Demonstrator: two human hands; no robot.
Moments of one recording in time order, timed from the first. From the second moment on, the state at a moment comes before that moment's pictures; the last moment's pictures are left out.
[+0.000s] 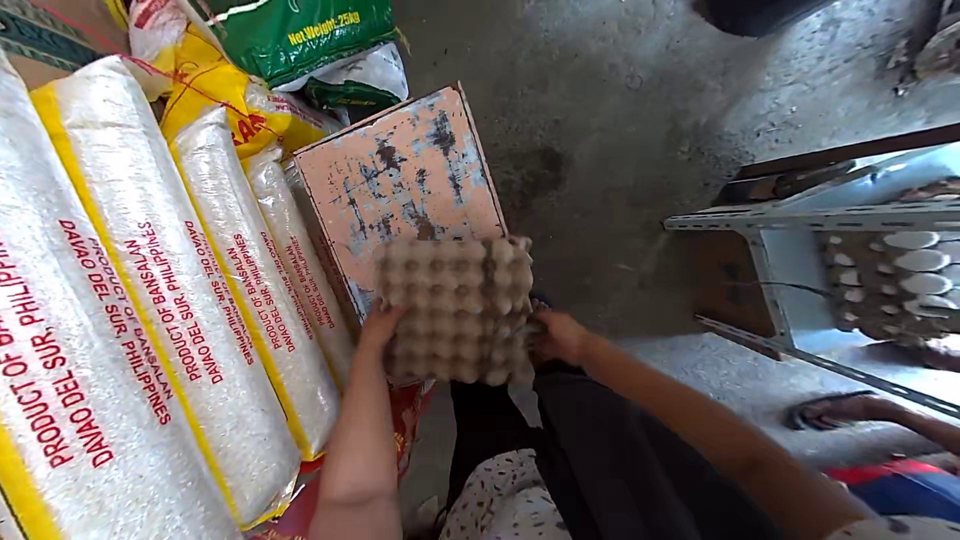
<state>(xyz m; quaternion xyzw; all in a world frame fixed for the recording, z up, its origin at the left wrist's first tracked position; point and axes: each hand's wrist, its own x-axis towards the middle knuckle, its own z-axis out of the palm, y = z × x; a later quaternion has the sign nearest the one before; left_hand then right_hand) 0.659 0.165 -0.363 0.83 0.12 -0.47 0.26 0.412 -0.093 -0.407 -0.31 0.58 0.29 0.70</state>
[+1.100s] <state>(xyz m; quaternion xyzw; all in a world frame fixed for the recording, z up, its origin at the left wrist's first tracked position) 0.724 0.176 -0.288 0.74 -0.07 -0.38 0.55 0.619 -0.146 -0.265 -0.73 0.18 0.18 0.64</state>
